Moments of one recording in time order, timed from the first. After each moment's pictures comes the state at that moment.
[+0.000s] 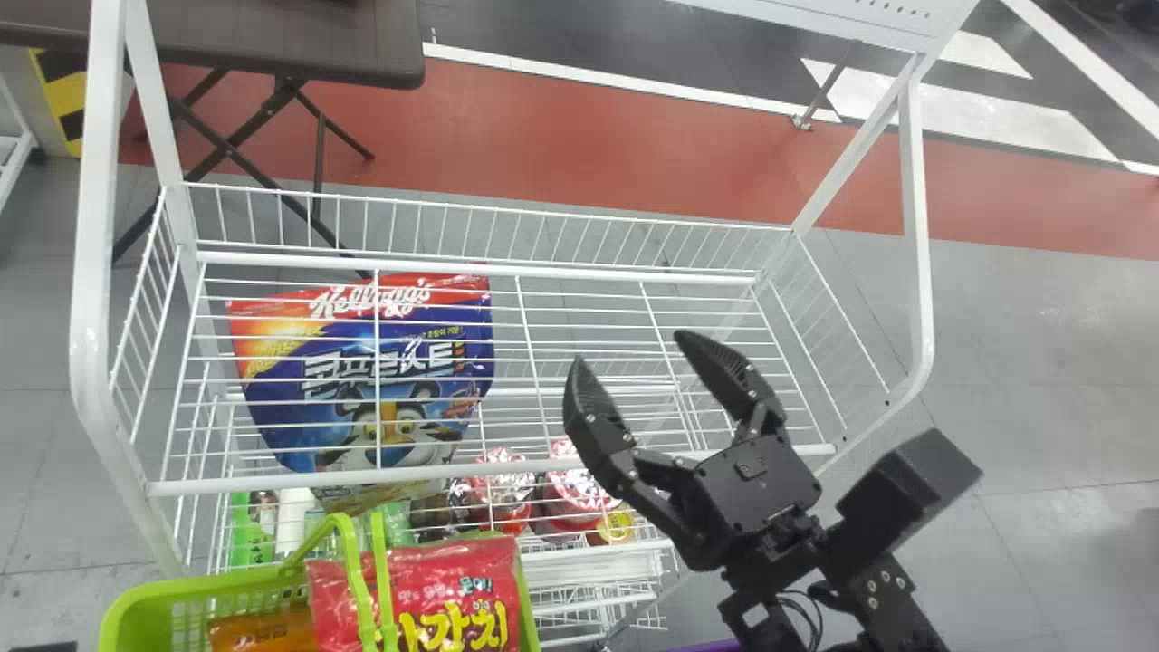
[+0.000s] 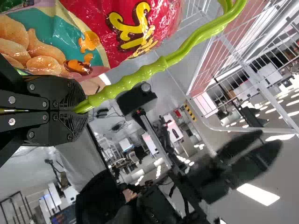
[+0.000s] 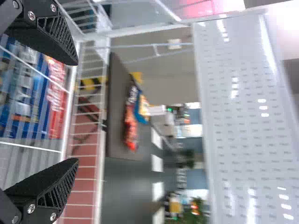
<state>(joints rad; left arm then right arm) 0.69 0.07 -0.05 -2.14 0.16 0.88 -1.21 0.81 -0.08 -0.07 -2.40 -0.15 0.04 0.28</state>
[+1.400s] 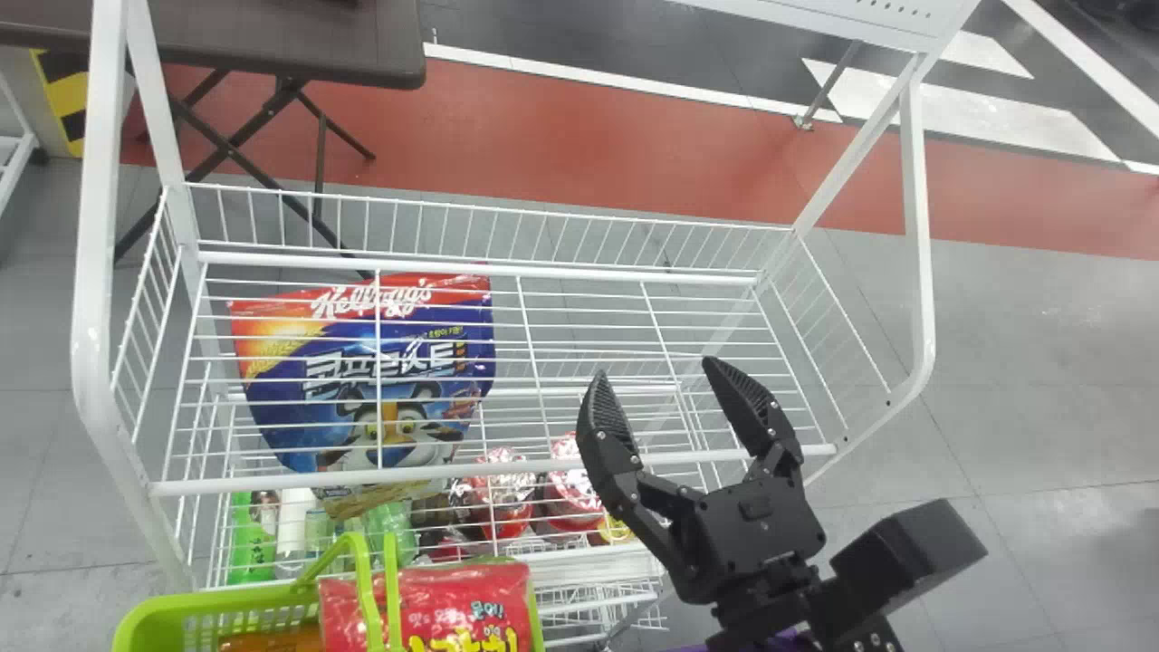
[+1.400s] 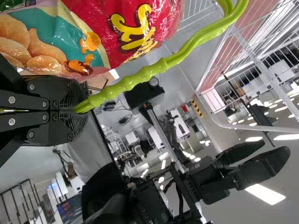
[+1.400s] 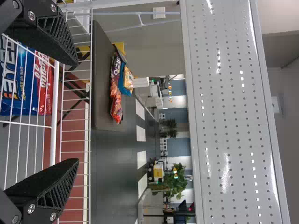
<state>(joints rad) 0.70 0.09 -0.06 -2.15 0.15 0.92 -1.24 0.88 -0.06 -0.01 -2.34 -0.11 -0.11 0.15</state>
